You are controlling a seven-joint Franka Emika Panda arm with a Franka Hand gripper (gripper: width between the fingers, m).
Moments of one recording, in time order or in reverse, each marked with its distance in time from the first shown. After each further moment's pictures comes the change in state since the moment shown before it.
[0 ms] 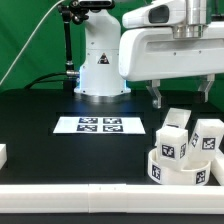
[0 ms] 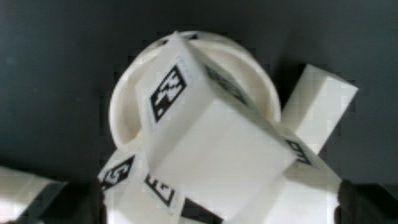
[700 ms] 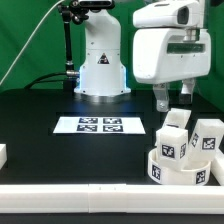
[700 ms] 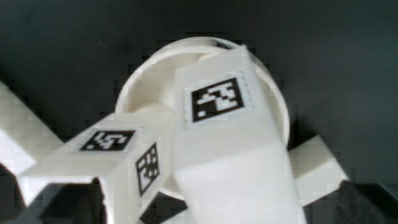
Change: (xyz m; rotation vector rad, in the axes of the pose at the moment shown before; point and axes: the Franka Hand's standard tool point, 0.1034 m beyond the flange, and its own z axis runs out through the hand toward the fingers) arm -0.001 0.003 0.001 -0.035 -0.032 -0.548
